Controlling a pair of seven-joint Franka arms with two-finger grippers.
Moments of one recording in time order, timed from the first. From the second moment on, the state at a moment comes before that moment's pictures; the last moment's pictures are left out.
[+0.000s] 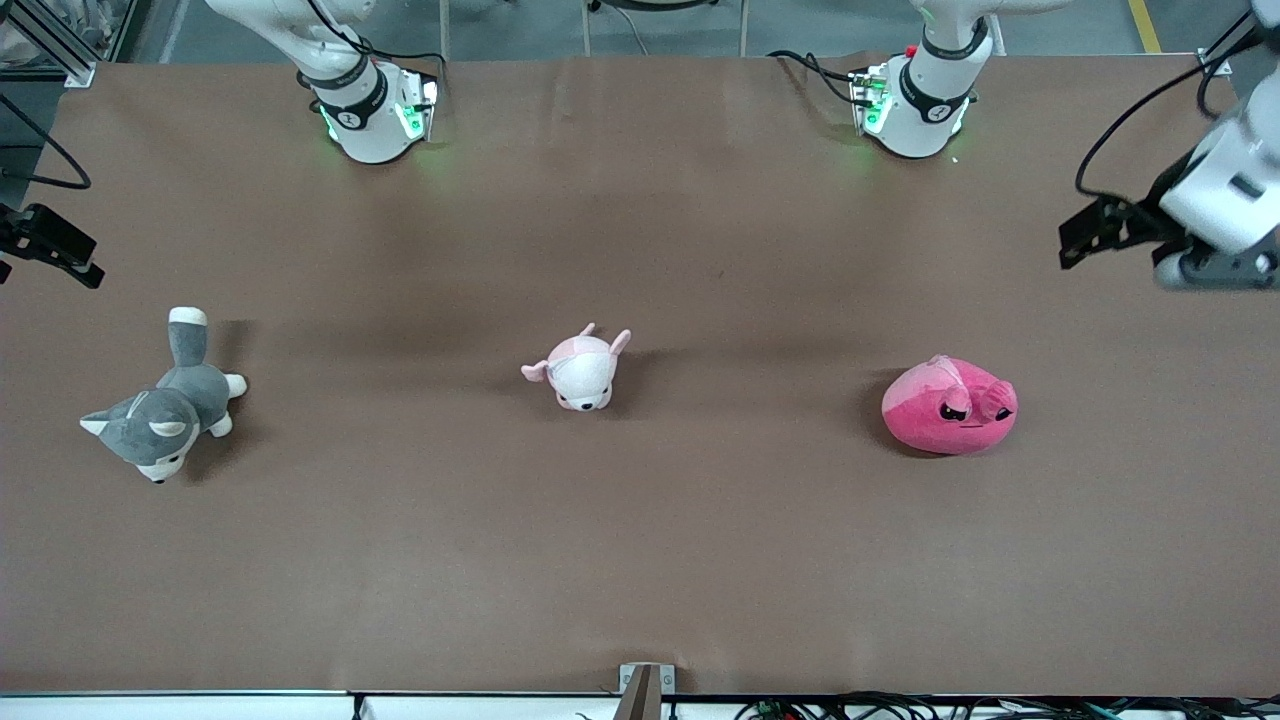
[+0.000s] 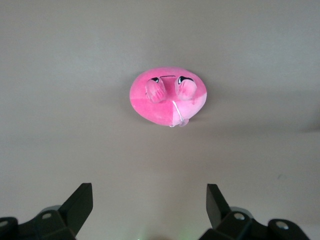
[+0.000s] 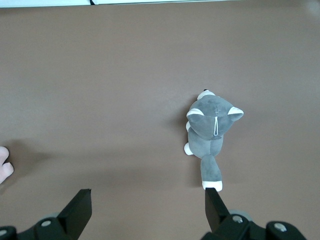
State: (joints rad) left arm -0.02 0.04 -0.08 -1.60 0.03 1.56 -0.06; right arm -0.06 -0.08 -0.05 -1.67 -0.03 1.72 -0.05
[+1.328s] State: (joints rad) left arm 0.00 0.36 -0.08 -1.72 0.03 1.93 -0.22; right arm -0.05 -0.06 -0.05 -1.65 -0.03 1.72 -0.05
